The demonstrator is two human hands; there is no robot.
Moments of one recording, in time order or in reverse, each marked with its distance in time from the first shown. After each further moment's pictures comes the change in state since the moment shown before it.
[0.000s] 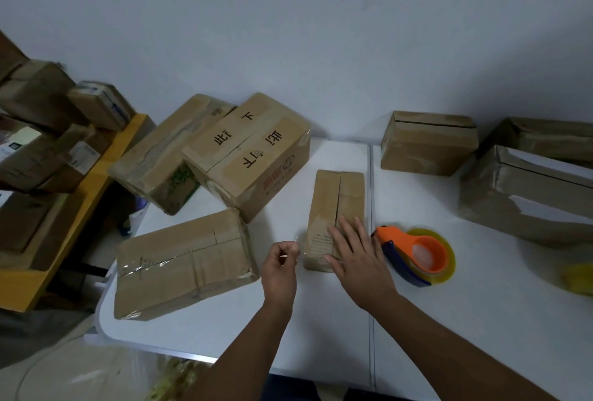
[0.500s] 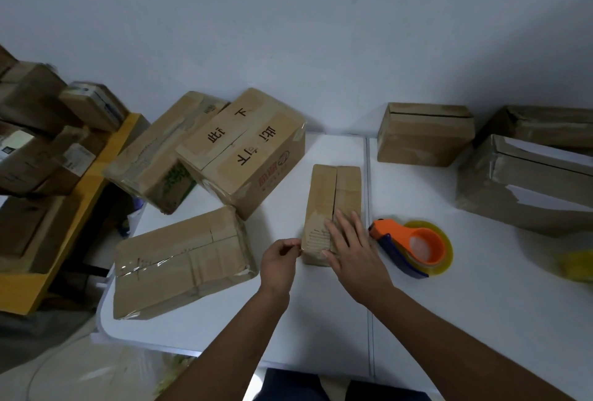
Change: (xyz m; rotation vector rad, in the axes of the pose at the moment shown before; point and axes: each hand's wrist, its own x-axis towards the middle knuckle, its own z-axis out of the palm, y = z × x) left_hand 0.008 0.013 0.001 0.092 -0.077 -0.110; right_hand 0.002 0.002 0.003 0.046 0.006 -0.028
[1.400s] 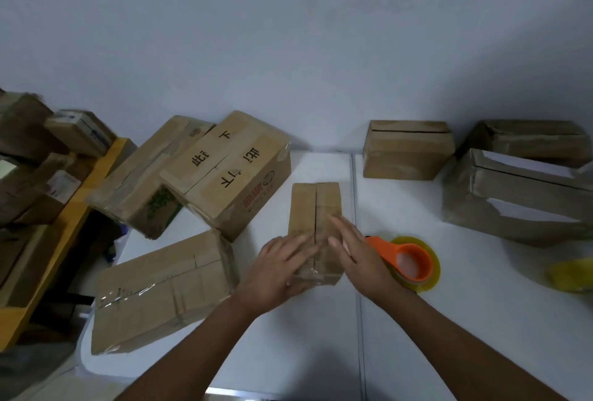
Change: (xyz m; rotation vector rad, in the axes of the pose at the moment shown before) left_hand 0.032 0.024 -0.014 1.166 -0.410 1.225; right_hand 0.010 0.017 -0.062 0.695 0.042 0.059
